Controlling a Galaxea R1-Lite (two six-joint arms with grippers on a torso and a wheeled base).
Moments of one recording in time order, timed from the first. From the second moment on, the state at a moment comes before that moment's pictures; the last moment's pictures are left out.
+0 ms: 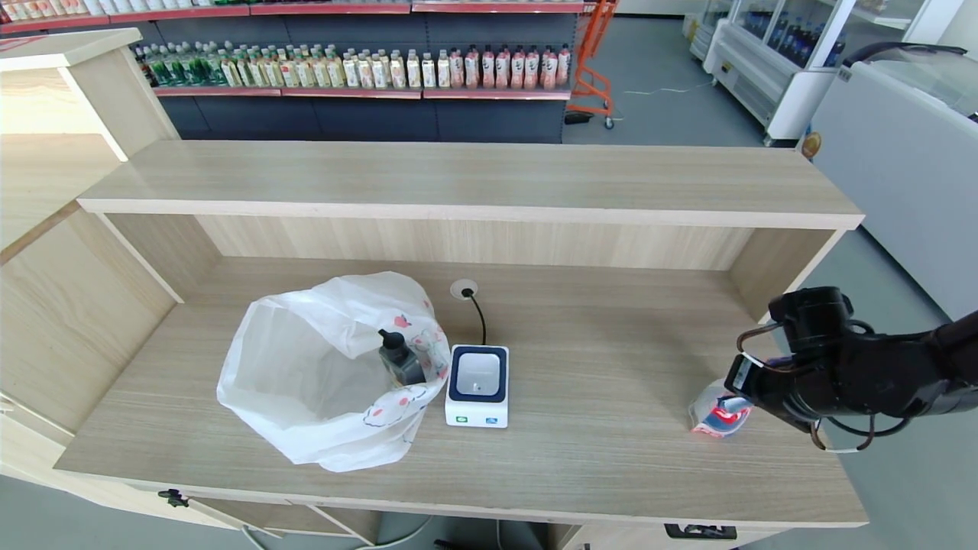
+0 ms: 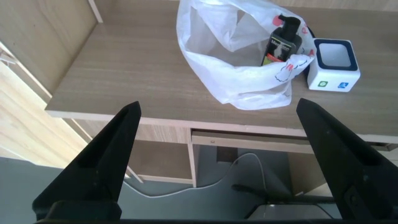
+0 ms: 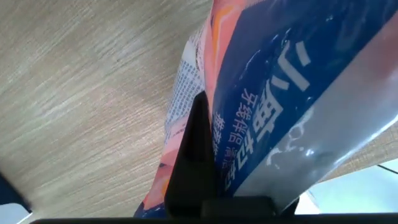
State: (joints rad) left arm 0.00 0.00 0.00 0.00 0.02 0.00; right arm 0.07 1.93 -0.83 -0.28 -0.12 0.58
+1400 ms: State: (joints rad) left arm 0.00 0.00 0.00 0.00 0.02 0.00; right arm 0.18 1.33 -0.64 -0.24 1.14 0.27
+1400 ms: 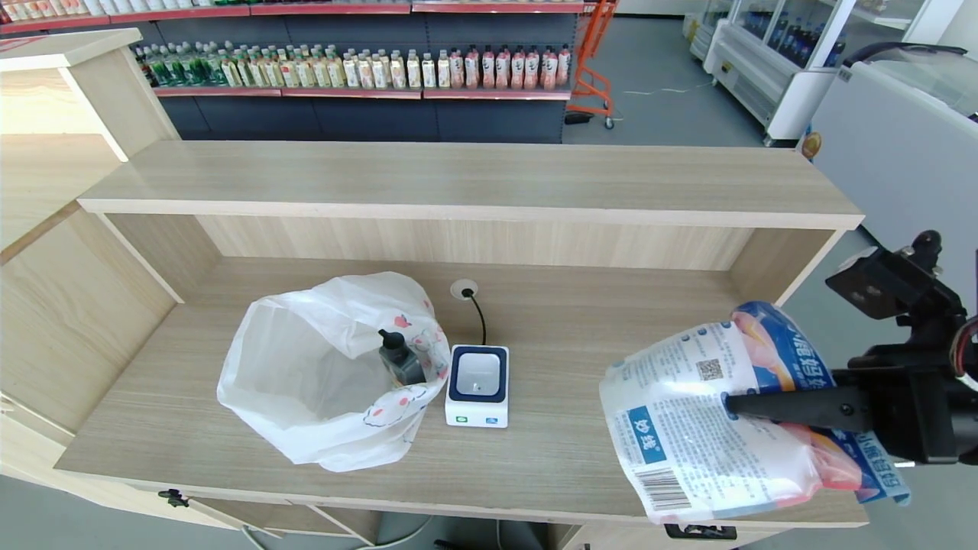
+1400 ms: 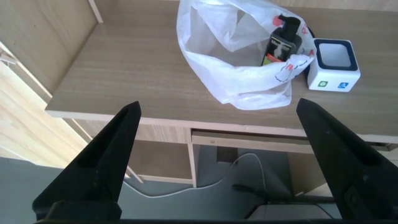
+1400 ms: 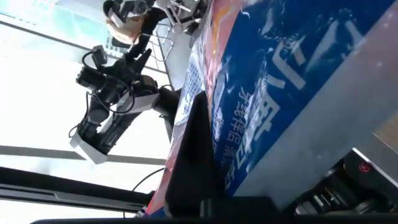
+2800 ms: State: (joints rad) left arm 0.00 0.00 0.00 0.00 0.02 0.00; right arm 0.32 1.27 -0.59 -0.23 1.13 0.22
